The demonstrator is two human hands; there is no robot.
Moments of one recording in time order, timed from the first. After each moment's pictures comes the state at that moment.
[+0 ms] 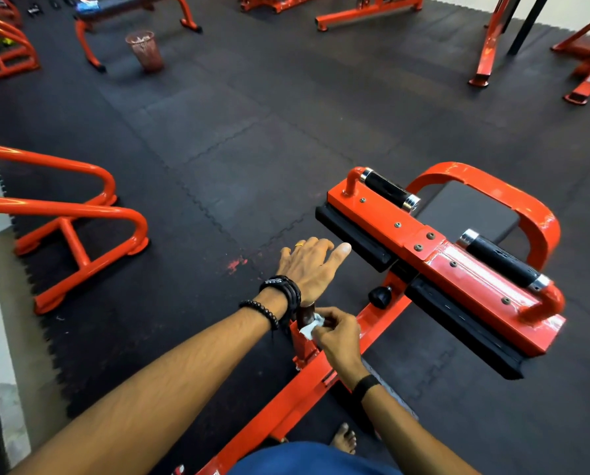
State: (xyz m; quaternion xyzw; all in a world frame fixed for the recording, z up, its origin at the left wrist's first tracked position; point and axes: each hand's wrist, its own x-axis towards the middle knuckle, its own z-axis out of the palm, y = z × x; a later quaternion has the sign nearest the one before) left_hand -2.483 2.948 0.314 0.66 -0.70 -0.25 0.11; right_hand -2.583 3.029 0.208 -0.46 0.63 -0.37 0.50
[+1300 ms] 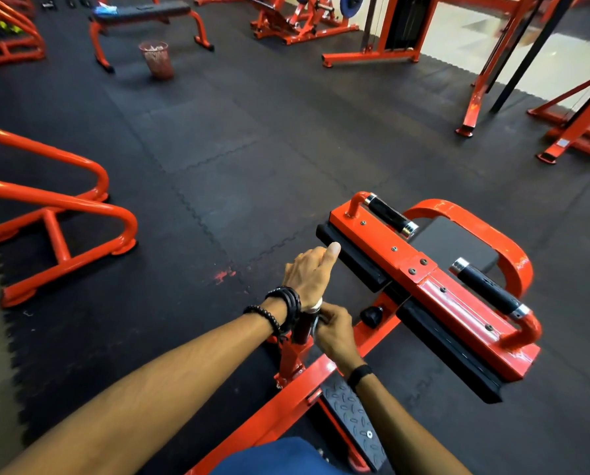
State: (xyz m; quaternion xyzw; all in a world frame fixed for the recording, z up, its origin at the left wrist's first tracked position) left_hand -2.477 2.956 0.322 0.67 -0.60 -0.35 0.27; right_hand -2.583 2.998 0.216 -0.62 0.57 -0.31 0.44
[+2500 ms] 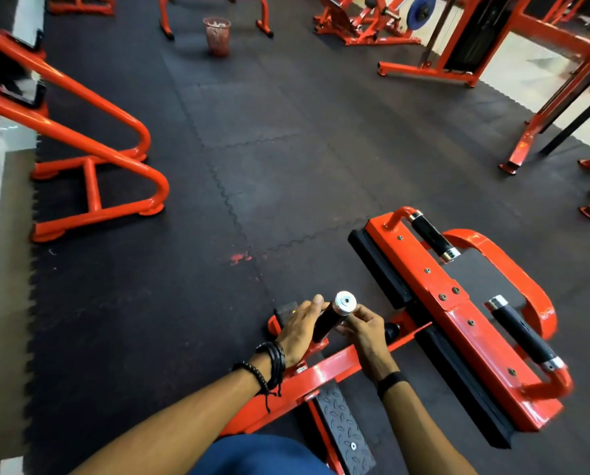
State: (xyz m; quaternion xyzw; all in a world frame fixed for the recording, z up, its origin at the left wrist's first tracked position) left_hand -2.450 3.039 0.236 0.61 -0.36 -0.57 0.42; right_hand -2.595 2.986 0.226 -0.43 0.53 -0.38 0.63
